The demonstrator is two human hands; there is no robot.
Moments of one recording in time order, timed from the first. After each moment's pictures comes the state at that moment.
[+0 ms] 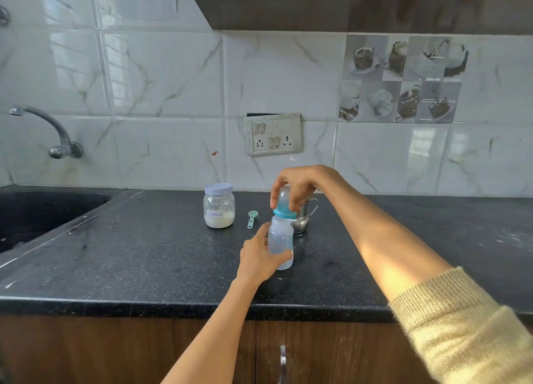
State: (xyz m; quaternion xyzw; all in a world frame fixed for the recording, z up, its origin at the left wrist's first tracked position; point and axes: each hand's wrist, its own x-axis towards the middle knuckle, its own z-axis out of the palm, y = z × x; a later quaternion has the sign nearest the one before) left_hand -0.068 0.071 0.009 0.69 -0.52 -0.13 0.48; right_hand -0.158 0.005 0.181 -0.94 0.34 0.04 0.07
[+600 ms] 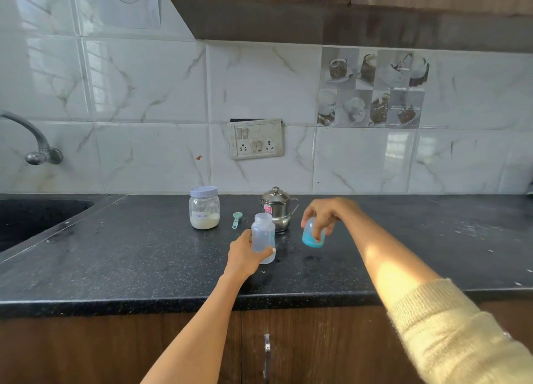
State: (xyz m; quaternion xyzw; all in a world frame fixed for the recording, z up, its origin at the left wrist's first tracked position) left_hand -0.073 0.072 0.006 0.70 -0.51 -0.17 0.48; right_hand -0.236 -0.031 0.122 -0.84 0.51 0.05 0.16
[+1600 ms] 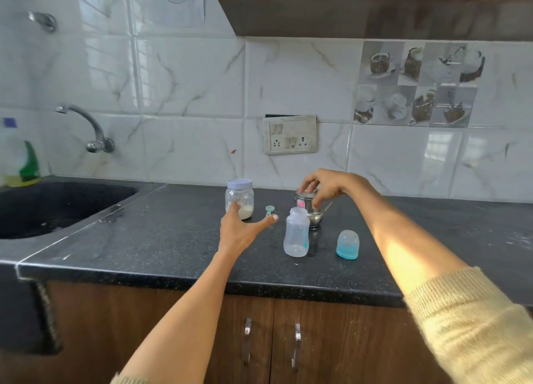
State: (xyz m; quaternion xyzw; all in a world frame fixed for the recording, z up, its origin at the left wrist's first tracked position) left_hand -0.013 0.119 0.038 0.67 -0.41 -0.10 0.60; right_hand -0.175 -0.001 0.164 -0.90 0.40 -0.05 0.14
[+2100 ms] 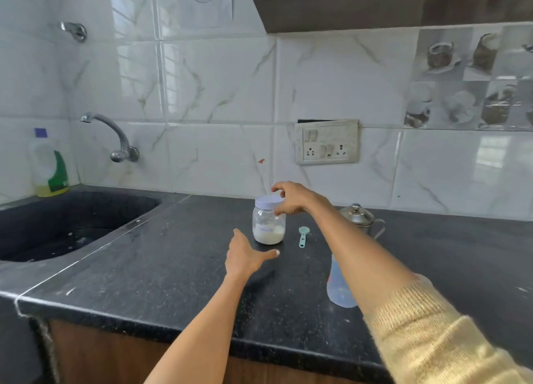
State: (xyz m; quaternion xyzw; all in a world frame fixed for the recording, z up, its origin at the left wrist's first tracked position) left_hand 0.087 0.048 0.004 0.81 -0.34 -0.12 0.47; right_hand -0.003 -0.049 0.132 -0.92 0.36 -0.12 0.15
